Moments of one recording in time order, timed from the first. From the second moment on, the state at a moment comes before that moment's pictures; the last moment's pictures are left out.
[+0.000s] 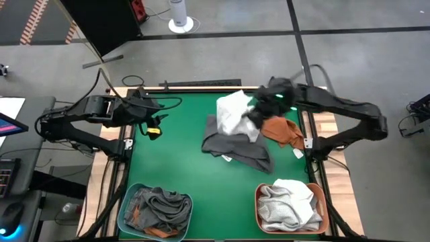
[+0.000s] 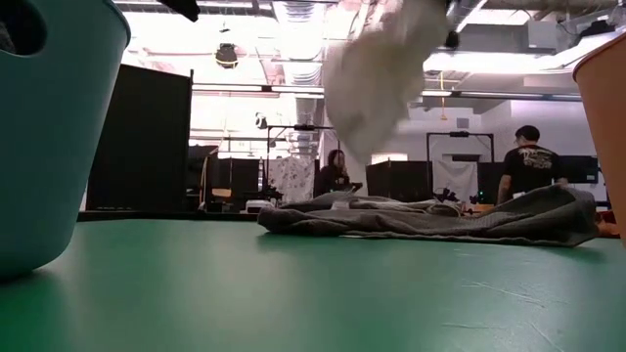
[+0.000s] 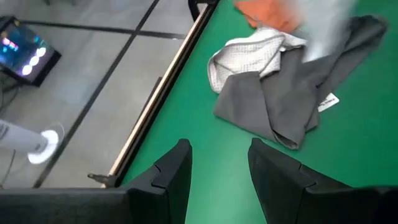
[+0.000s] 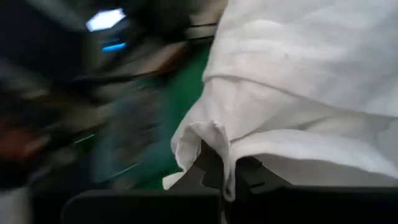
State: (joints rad) left arm -0.01 1.04 1.41 -1.09 -0.52 -0.11; right arm -0.19 1.21 1.35 -0.70 -0.19 0.58
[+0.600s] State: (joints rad) left arm -0.01 1.03 1.41 -1.10 -0.52 -0.01; right arm 0.64 1.01 1.36 -1.13 -0.42 1.37
